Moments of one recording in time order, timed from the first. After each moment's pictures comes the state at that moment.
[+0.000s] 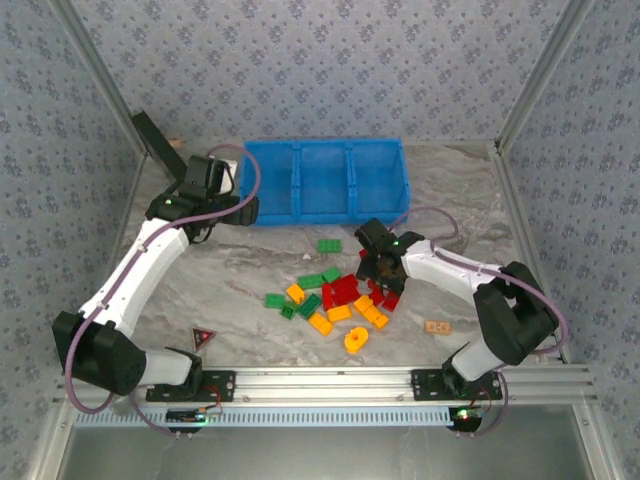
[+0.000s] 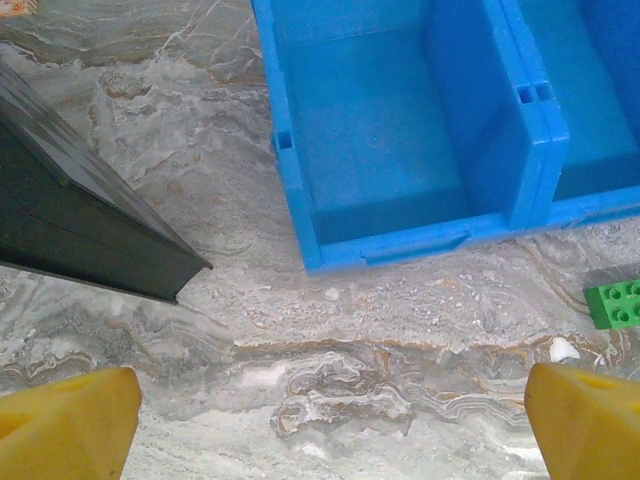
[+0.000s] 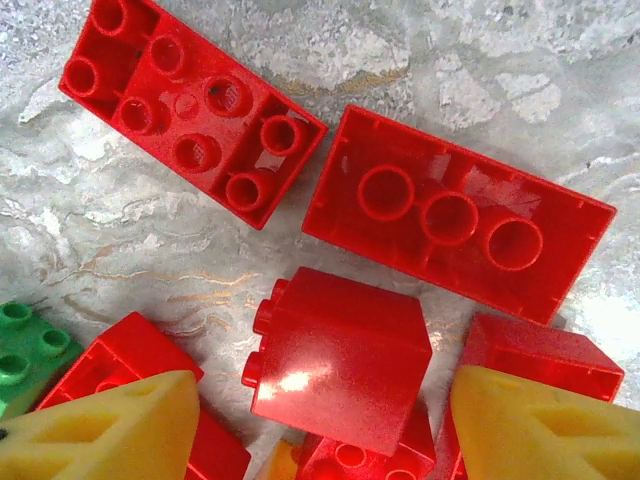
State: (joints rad) left arm -0.35 1.33 1.28 -0.78 -0.14 -0.12; right arm 0.64 1.53 0.92 -0.71 0.10 0.98
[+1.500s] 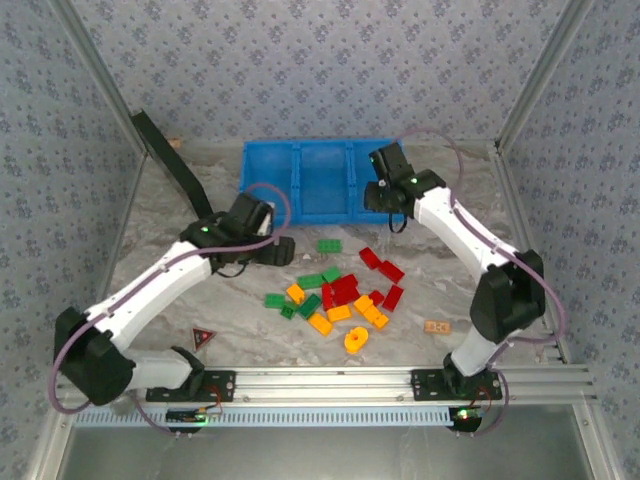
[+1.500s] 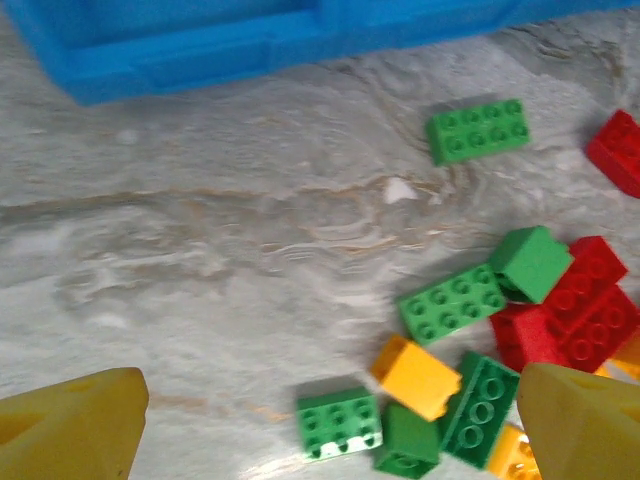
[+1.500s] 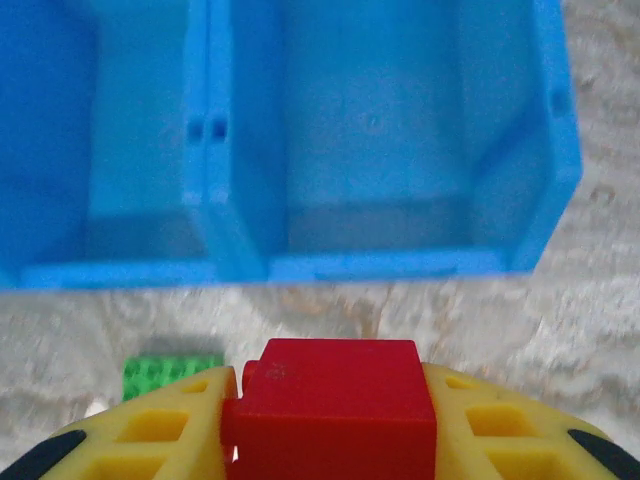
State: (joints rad) left arm -0.68 1.31 1.11 -0.80 -0.09 -0.44; right arm 0.44 1.68 1.49 -0.76 0.18 0.42
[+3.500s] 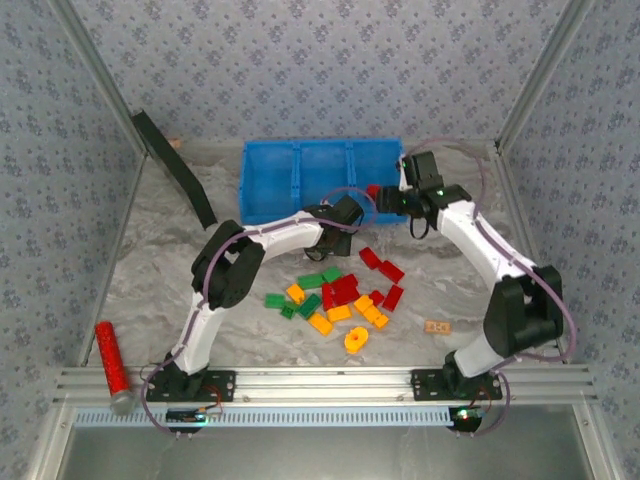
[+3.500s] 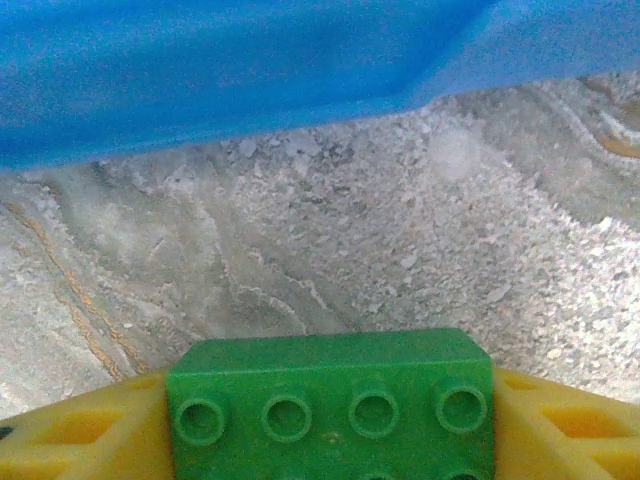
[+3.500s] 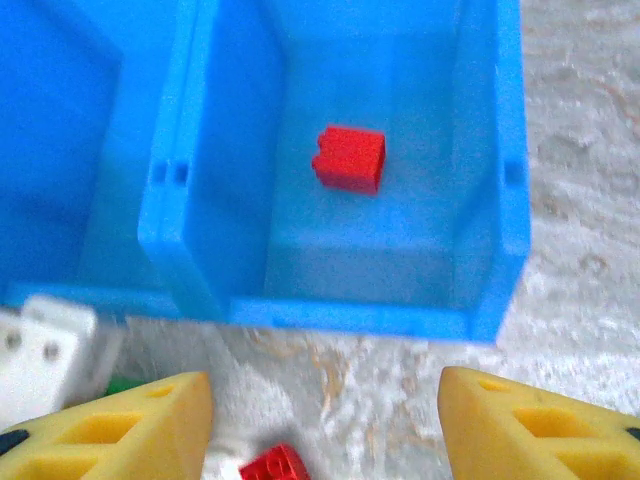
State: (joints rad) left arm -0.83 2.18 1.64 -0.67 -0.23 -0.67; right arm 0.31 1.49 1.20 -0.59 0.00 0.27
